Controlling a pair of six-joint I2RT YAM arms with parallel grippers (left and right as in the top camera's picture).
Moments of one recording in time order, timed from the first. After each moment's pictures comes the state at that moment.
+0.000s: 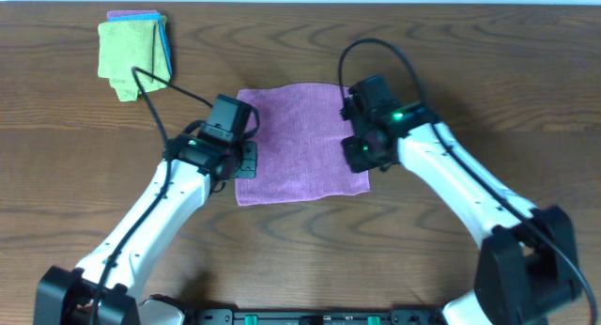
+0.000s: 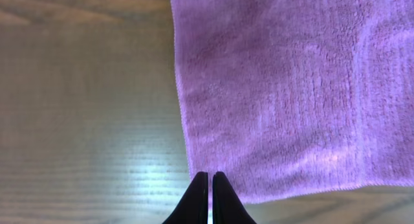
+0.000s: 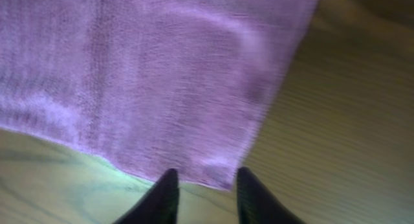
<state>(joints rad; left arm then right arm) -0.35 1.45 1.01 -0.75 -0.02 -0.31 0.41 1.69 1.24 -0.88 -0.04 0.12</state>
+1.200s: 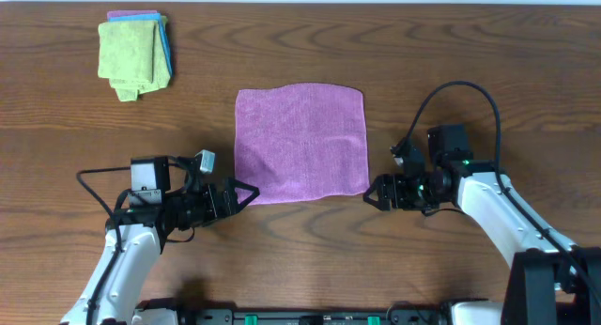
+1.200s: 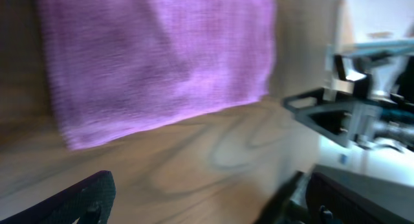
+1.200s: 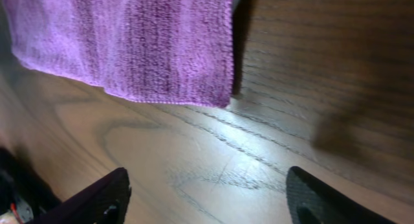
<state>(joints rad) 0.06 1.23 0.47 -0.35 0.94 -0.34 0.08 1.51 0.75 -0.64 -0.55 0.05</state>
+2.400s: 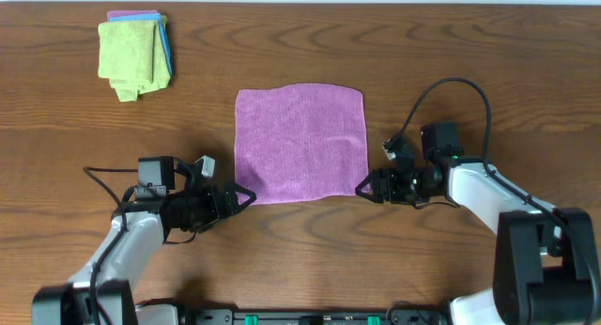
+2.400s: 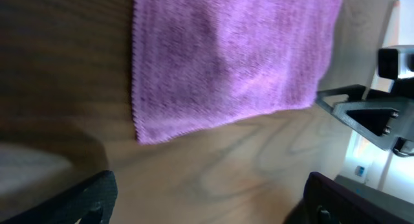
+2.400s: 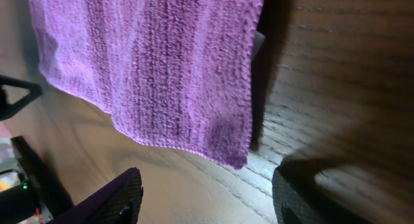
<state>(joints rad) 0.06 1.38 0.47 -0.33 0.80 -0.33 0.08 1.67 0.75 -0.47 -0.67 0.08</state>
